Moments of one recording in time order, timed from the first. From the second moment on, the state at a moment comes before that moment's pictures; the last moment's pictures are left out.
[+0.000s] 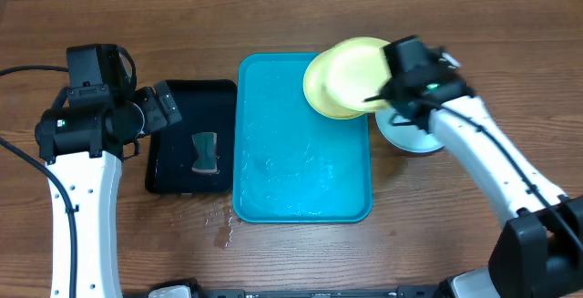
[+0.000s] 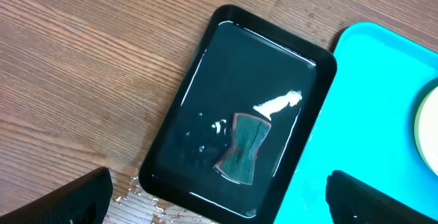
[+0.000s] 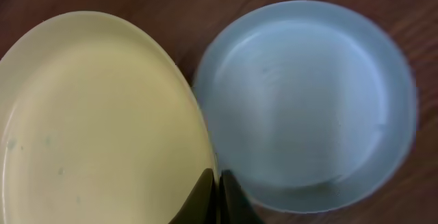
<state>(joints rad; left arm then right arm) 0.13 1.35 1.41 -1.12 -0.06 -0.31 0.30 1.66 1.29 -0.78 0.29 1.01</state>
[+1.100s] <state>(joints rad) 0.13 1.35 1.41 -1.12 -0.06 -0.31 0.04 1.66 1.09 -0.78 0.32 1.01</state>
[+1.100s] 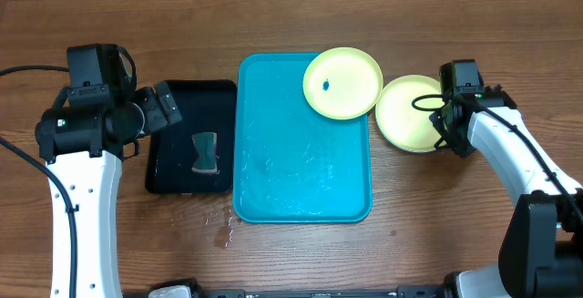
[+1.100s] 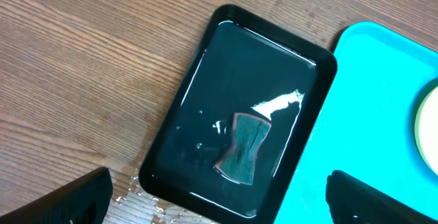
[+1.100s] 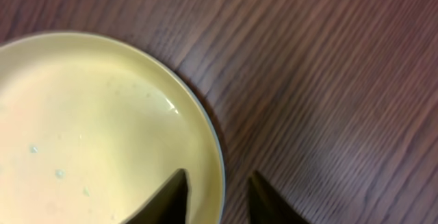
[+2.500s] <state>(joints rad) 0.13 1.35 1.41 -1.12 -0.06 -0.31 0.21 1.70 1.14 -0.27 -0.03 0.45</state>
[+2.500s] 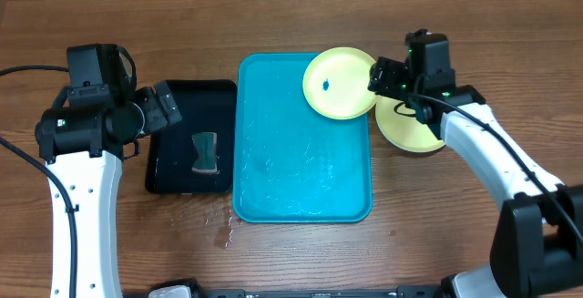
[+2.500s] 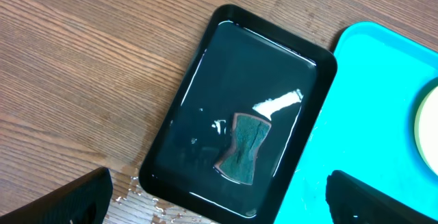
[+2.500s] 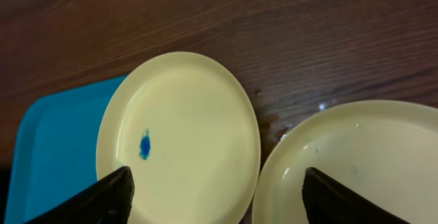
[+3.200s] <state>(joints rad) 0.13 1.35 1.41 -1.12 -0.06 -0.31 0.22 1.86 1.14 -0.11 0.06 0.40</state>
